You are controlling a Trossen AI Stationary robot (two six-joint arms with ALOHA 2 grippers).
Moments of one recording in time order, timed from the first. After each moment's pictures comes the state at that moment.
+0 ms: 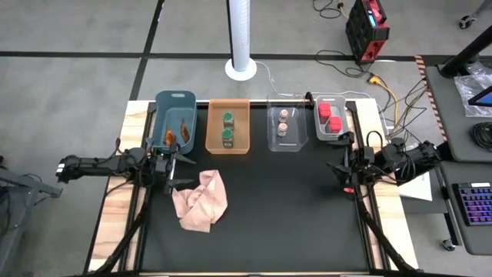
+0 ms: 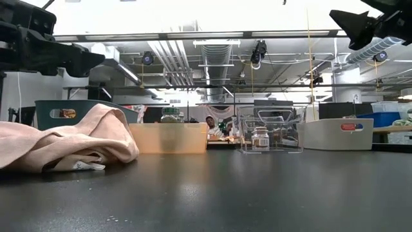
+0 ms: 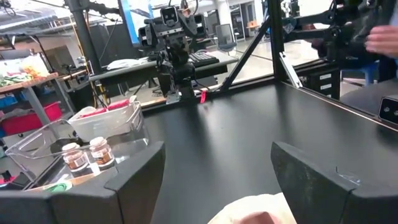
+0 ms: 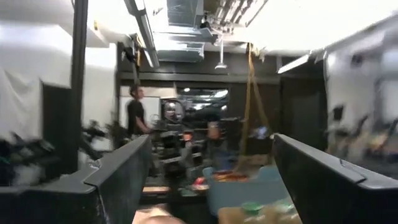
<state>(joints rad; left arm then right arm) -0.01 0.07 0.02 0.03 0.10 0.22 0.26 0.02 0.01 0.45 0.31 -0.19</state>
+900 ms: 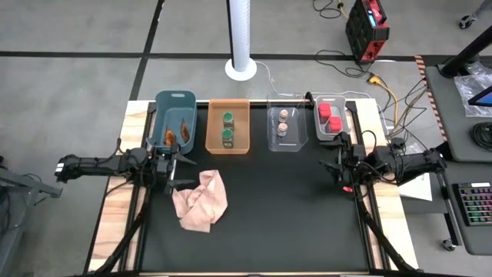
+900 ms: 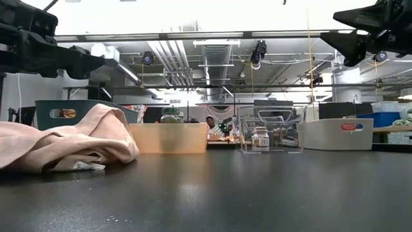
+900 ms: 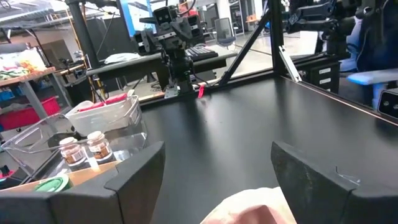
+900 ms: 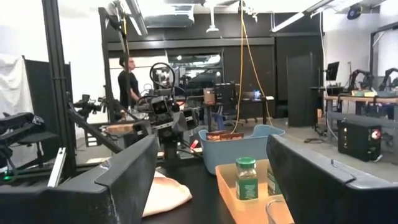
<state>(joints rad) -0.01 0.09 0.02 0.03 0.10 0.22 0.12 0.03 0.01 0.29 0.24 -0.01</state>
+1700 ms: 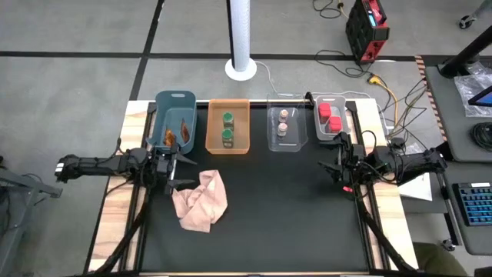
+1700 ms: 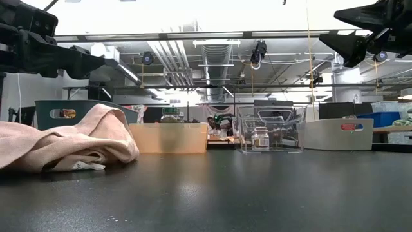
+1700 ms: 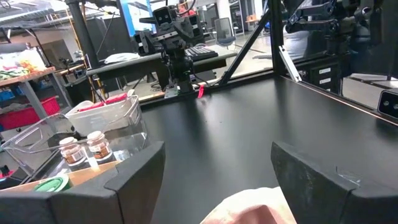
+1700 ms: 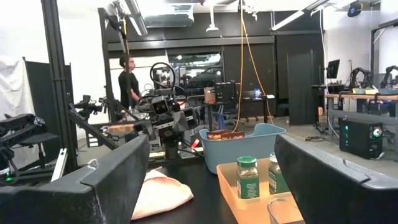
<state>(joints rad) -0.01 0.09 0.02 0.03 0.10 0.22 0.12 0.04 0.01 0.29 0.24 0.00</state>
